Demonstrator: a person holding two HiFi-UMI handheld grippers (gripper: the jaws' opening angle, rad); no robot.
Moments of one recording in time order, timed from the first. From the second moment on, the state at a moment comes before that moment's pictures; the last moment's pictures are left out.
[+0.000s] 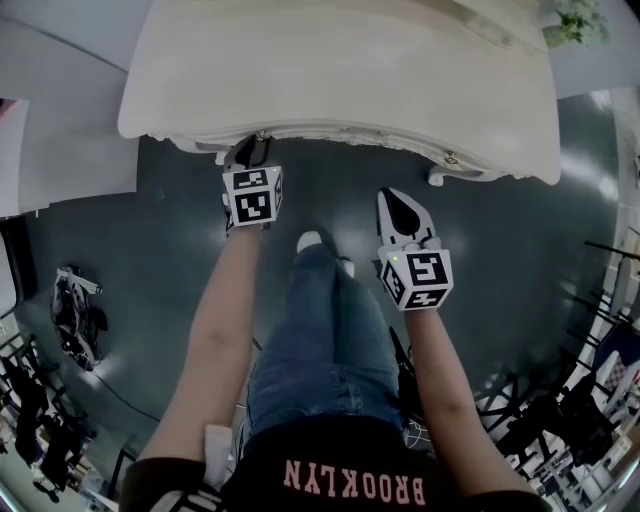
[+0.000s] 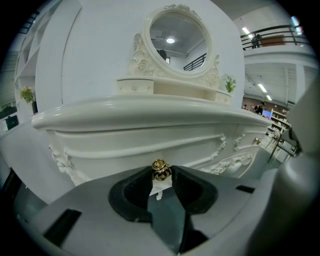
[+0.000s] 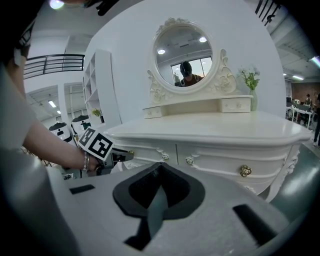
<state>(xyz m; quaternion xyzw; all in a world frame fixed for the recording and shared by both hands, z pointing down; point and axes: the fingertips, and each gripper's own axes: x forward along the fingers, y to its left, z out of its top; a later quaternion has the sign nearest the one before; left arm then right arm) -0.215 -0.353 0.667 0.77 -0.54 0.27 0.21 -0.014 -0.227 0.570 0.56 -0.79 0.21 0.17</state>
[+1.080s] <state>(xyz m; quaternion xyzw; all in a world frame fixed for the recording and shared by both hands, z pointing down) -0.232 -0.268 0.670 0.76 -0.54 0.27 0.22 -0.026 -0.174 0.573 0.54 -0.80 0.20 0.18</state>
